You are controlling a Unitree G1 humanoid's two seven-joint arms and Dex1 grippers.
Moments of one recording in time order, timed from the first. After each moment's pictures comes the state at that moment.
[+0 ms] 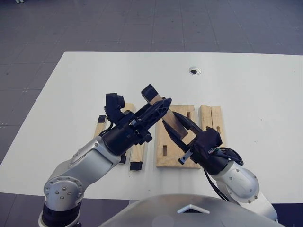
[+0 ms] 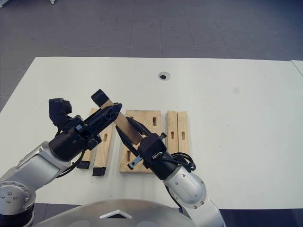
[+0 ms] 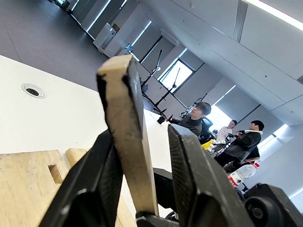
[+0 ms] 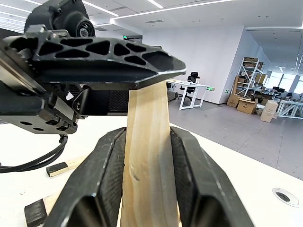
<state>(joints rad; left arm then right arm) 0.15 0.52 -0.01 -0.87 -1.60 0.56 0.14 0.33 -0.28 0.54 -0.95 0.00 0.32 0.26</state>
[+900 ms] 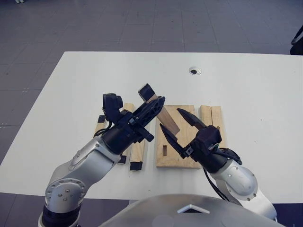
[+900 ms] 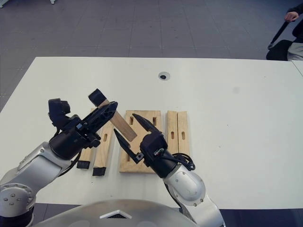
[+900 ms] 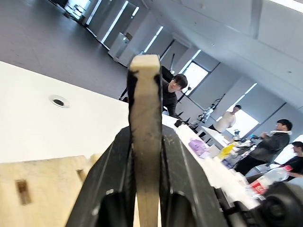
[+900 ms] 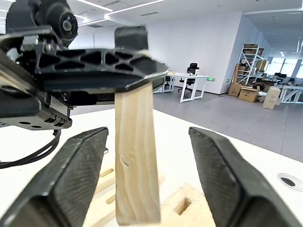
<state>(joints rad) 0.16 0.53 -0.02 -0.88 -1.37 0.53 0.14 0.33 -0.27 0.50 -0.94 0.06 0.36 0.25</state>
